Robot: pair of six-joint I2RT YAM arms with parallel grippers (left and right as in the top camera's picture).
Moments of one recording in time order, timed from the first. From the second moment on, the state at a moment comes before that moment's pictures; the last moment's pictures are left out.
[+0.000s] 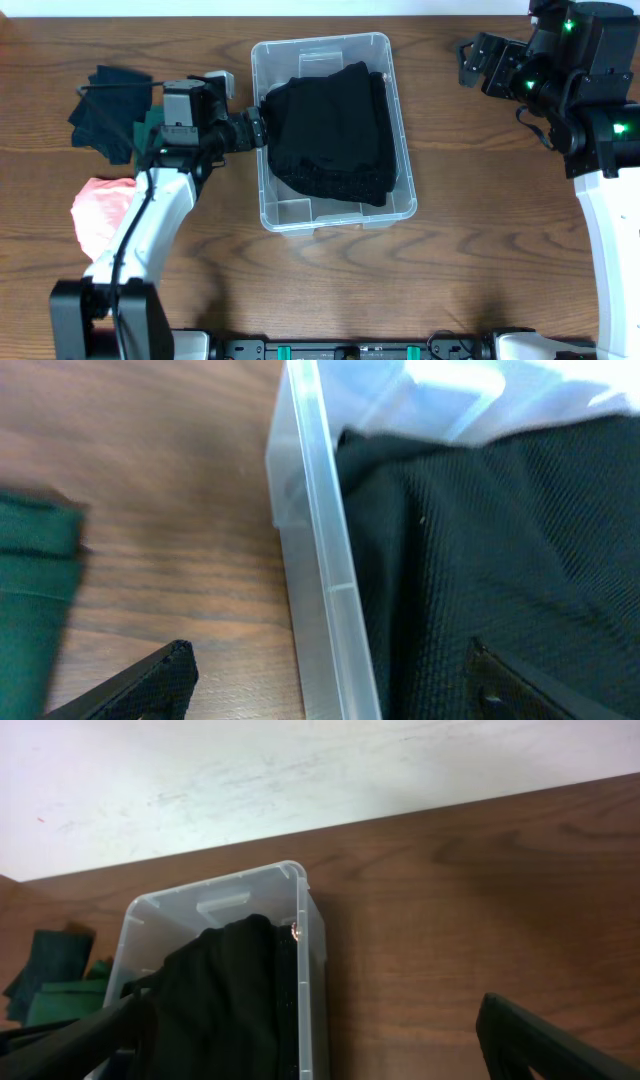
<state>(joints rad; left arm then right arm) -0.06 1.55 1.00 -0.26 0.33 -0.25 0.07 1.43 1.63 -0.81 -0.18 0.33</state>
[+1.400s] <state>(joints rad) -0.31 1.60 1.01 -0.31 0.24 -0.10 0.07 1.43 1.63 -0.81 -0.18 0.33</state>
